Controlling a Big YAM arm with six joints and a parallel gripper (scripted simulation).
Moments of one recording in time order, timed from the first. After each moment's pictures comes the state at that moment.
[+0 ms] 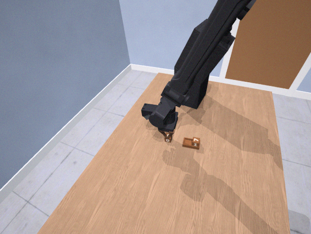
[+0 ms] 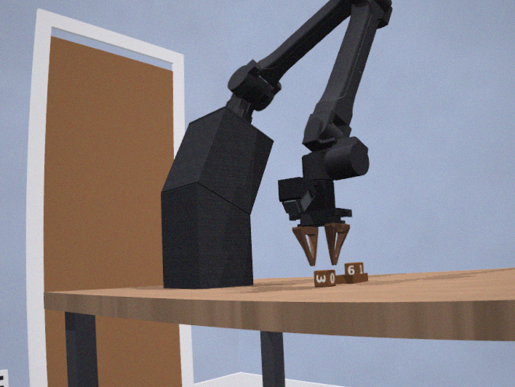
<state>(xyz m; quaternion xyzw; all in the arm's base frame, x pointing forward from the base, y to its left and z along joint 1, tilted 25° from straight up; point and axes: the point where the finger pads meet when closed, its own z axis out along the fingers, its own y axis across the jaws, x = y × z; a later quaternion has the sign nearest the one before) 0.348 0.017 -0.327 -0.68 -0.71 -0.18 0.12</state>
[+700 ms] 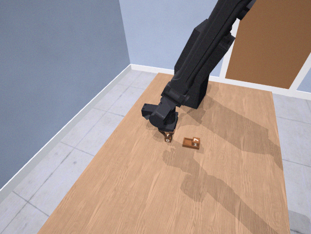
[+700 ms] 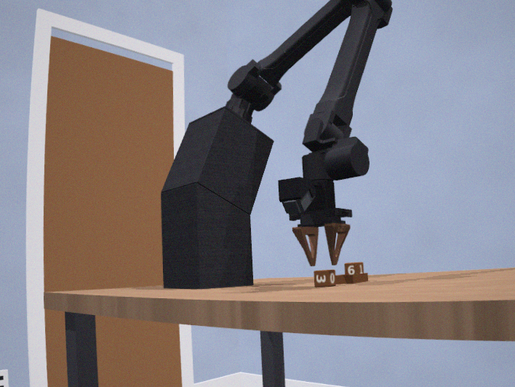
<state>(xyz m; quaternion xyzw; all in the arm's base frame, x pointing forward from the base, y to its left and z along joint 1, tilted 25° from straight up) 0.348 0.018 -0.327 -0.68 -0.71 -0.18 0.12</state>
